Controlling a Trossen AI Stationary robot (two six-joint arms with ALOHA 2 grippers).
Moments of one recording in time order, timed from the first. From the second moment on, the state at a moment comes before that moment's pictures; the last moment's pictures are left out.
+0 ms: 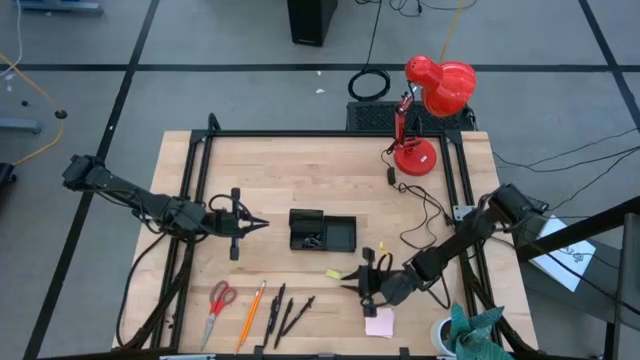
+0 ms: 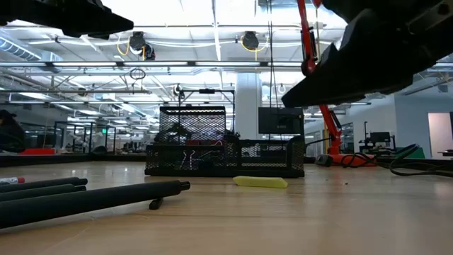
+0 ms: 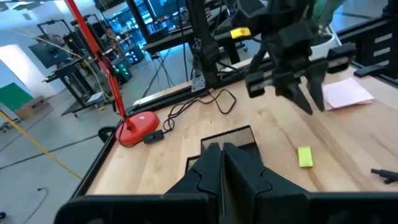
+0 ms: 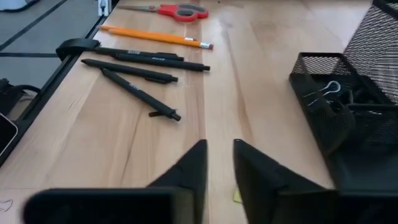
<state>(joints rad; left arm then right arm) -0.37 0.74 0.36 0.21 -0.40 0.29 0.61 1.77 0.73 0.49 0.54 0.33</state>
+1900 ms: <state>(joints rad) -0.37 0.74 0.36 0.21 -0.41 0.30 0.53 1.97 0.87 0.27 0.46 0.49</state>
